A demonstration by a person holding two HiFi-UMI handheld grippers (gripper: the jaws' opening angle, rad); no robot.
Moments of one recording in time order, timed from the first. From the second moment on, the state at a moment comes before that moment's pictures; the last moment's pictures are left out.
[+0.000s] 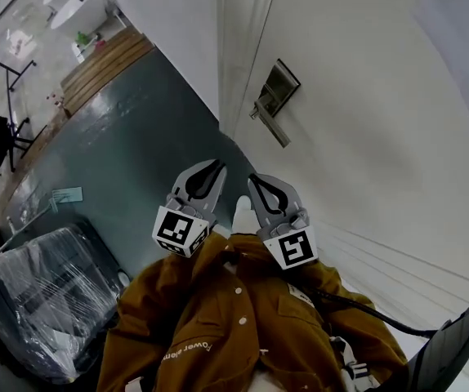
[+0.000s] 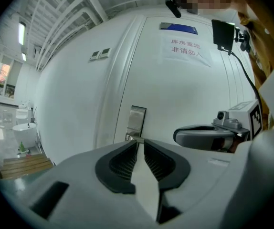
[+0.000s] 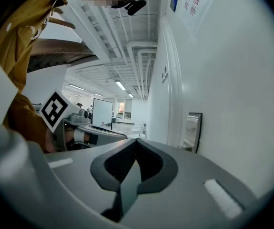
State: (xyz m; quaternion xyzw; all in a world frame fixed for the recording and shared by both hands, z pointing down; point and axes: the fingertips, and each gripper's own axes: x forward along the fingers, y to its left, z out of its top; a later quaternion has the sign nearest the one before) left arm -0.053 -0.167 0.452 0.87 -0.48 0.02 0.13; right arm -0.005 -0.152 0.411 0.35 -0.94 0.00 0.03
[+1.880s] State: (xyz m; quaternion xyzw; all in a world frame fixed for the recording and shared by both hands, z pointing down) left arm 0.002 -0.339 0.575 0.69 -0.23 -0.32 0.61; right arm 0.014 -0.197 0.407 0.43 -0.90 -0.02 0.05
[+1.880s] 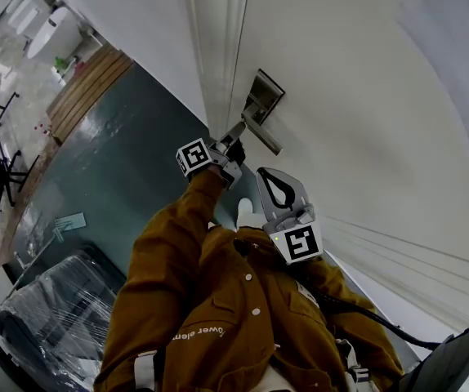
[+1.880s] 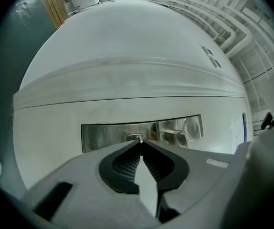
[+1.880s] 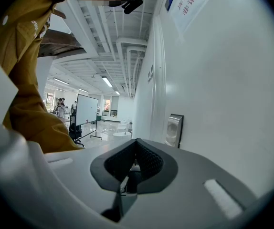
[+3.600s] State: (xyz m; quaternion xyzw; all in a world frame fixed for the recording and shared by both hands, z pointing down) left arm -0.068 -0.266 0.575 0.69 -0.26 -0.33 0.59; right arm 0.004 -0.185 0.411 0.43 -0.90 0.01 0.06
